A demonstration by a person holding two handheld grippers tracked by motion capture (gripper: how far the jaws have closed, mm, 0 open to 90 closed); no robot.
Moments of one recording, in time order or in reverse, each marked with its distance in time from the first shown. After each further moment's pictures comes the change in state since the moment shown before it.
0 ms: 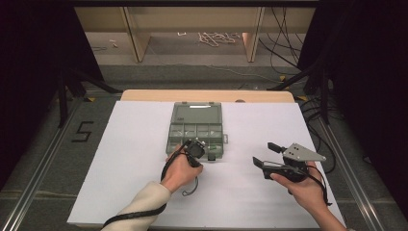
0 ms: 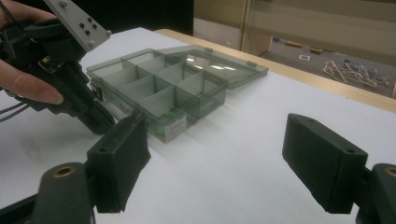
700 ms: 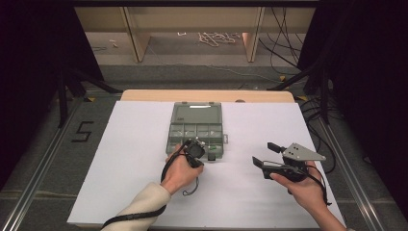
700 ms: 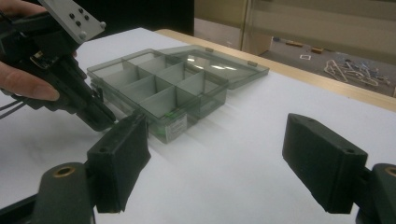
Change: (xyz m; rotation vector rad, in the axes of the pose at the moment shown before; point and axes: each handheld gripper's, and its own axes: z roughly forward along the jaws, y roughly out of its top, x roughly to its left) left arm -0.005 0.000 -0.009 -0.064 0.009 -0.004; right arm 0.000 0.000 0.001 -0.005 0.011 0.008
